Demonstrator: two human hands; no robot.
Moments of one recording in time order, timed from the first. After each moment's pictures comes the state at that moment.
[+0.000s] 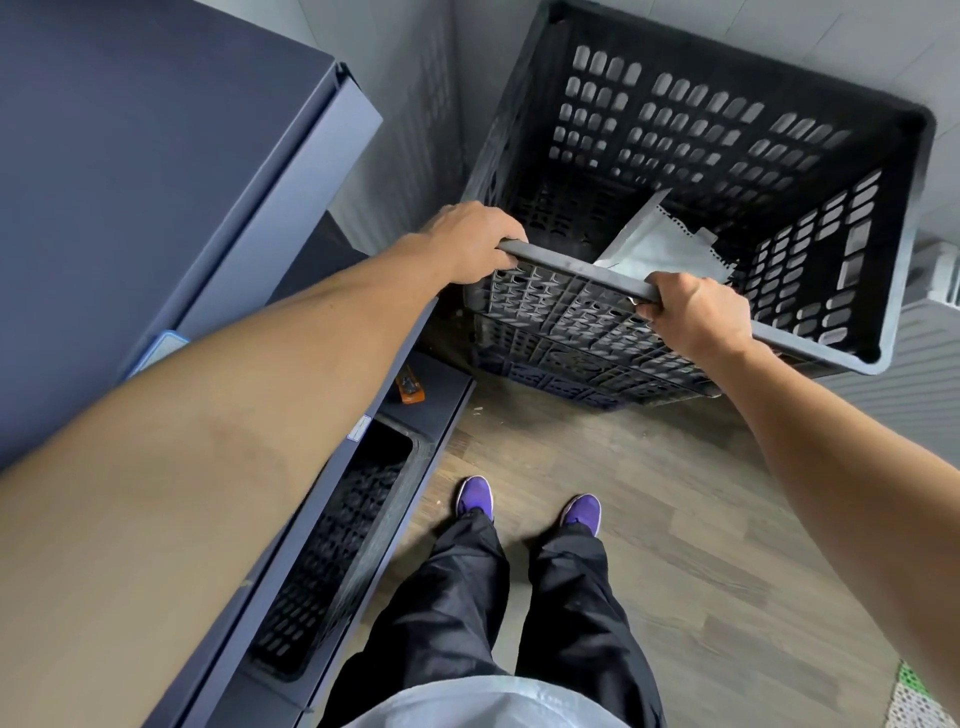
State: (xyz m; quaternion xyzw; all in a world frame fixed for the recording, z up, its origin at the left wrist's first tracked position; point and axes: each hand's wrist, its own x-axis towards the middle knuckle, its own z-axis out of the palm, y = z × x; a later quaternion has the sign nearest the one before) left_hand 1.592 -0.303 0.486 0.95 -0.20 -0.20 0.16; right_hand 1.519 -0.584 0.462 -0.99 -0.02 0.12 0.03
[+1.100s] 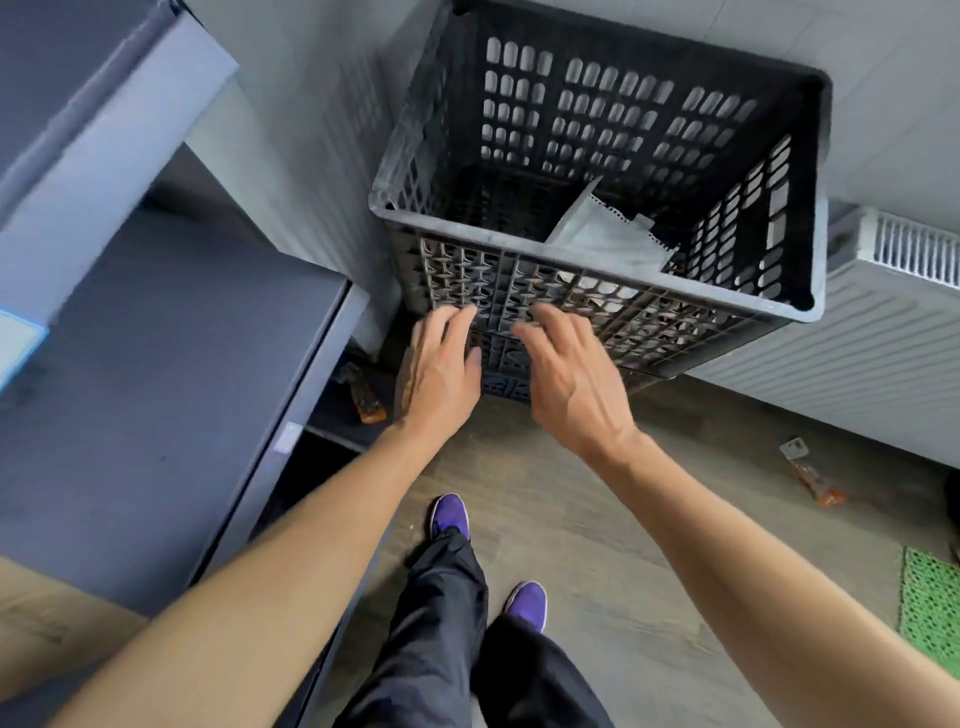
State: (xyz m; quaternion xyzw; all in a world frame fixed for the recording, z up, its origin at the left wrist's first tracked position) left_hand 1.431 -0.361 0.392 0.96 -0.08 0.03 0.28; right_hand 1.411 -0.534 0.430 -0.98 -0.14 -0.04 0.12
